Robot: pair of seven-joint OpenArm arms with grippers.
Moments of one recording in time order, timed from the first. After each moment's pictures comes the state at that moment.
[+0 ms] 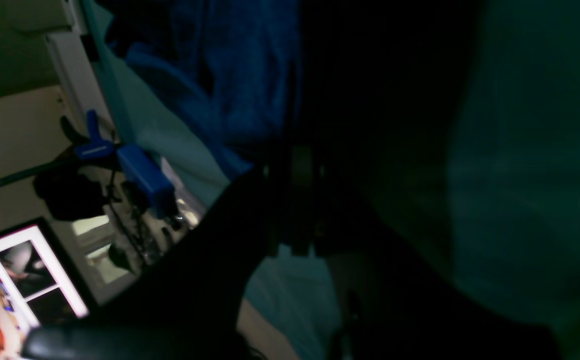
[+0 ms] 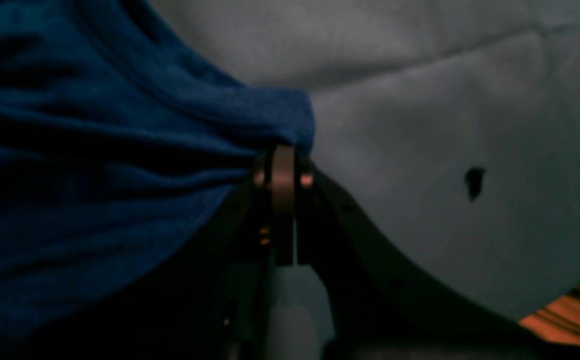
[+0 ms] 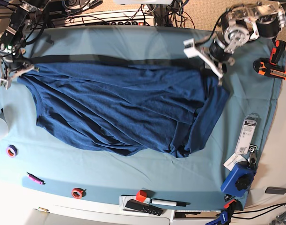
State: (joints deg) left arm -5.0 -52.9 69.7 119.1 28.6 -0.6 48.2; right arm -14.3 19.3 40.6 93.0 13.6 15.7 -50.2
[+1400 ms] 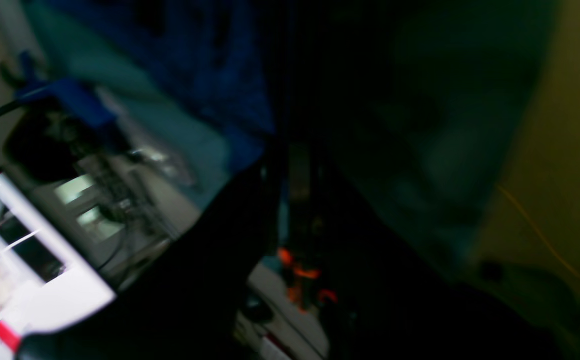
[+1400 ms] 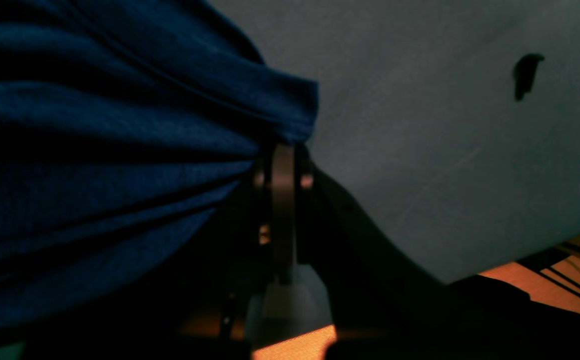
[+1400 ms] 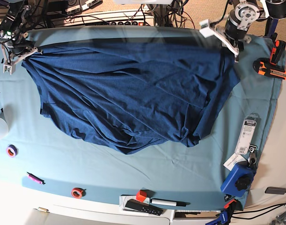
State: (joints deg) left arm 7.1 -59.9 69.5 121.0 36.7 5.9 55.0; right arm -23.0 20.0 41.0 94.2 17.7 18.4 -53.8
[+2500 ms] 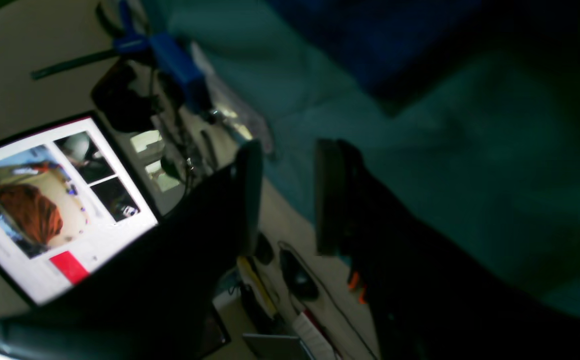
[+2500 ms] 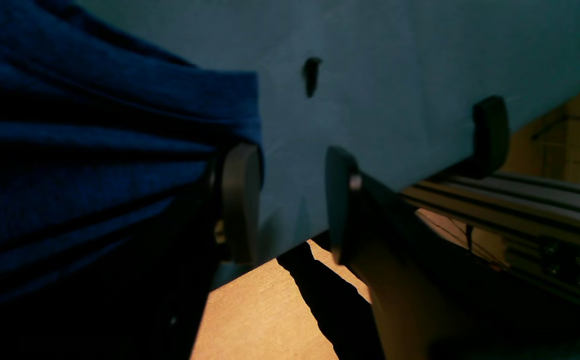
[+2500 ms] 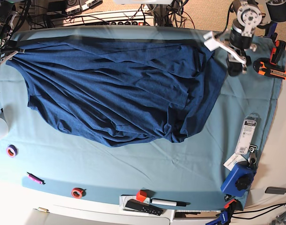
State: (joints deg) left arm 7.0 -59.9 64.2 121.0 43.3 8.7 58.4; right arm -23.8 29.0 40.6 93.3 9.9 12.3 -57.2
